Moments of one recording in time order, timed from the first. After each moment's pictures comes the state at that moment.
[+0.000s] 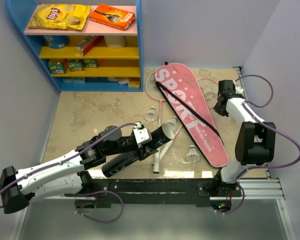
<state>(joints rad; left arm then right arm) -1.04 0.90 0.67 0.00 0.21 0.13 -0.01 1.61 1.16 -0.57 0.36 0.56</state>
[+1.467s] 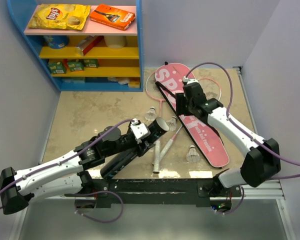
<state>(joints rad) -1.04 0.89 0.67 -0.03 0.03 0.08 0.48 1.44 1.19 -0.57 0.23 0.35</state>
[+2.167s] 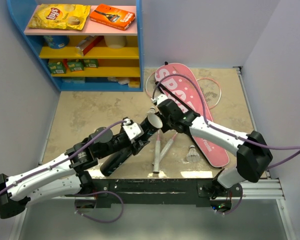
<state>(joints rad) -1.04 0.78 0.70 -0.12 -0.05 0.13 0.79 1.50 1.10 -0.48 0.35 0.08</state>
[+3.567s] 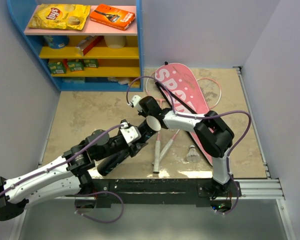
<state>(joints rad) -1.04 0.72 0.66 -0.12 -0.03 0.17 0.81 1.98 1.31 -0.08 0.37 -0.40</state>
